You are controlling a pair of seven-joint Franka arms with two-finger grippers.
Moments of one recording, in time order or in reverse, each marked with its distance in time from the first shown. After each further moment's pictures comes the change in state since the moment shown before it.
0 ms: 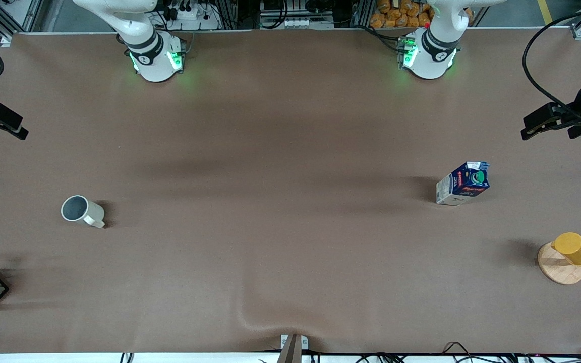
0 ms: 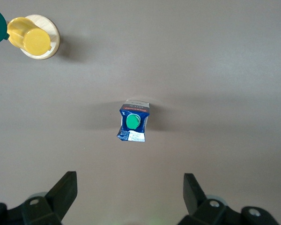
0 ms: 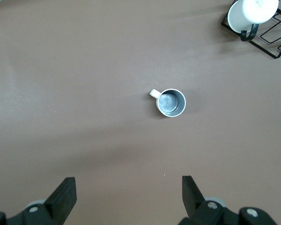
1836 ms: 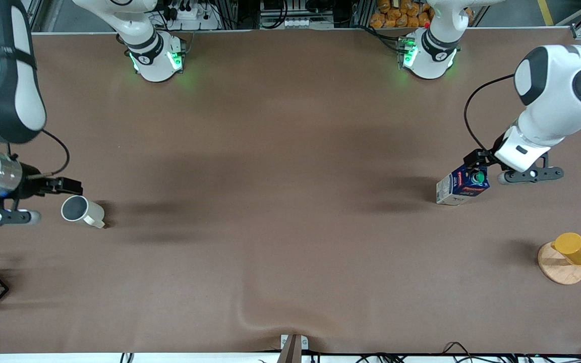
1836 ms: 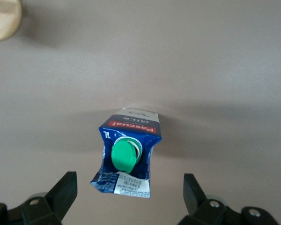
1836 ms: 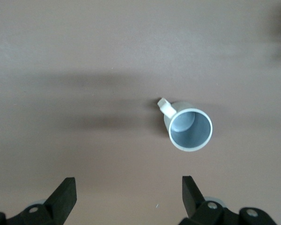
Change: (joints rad) left arm 0.031 -0.061 -0.036 -0.693 0.034 0.670 -0.045; right arm 0.007 0.365 0.005 -0.017 -0.037 0.210 -0.161
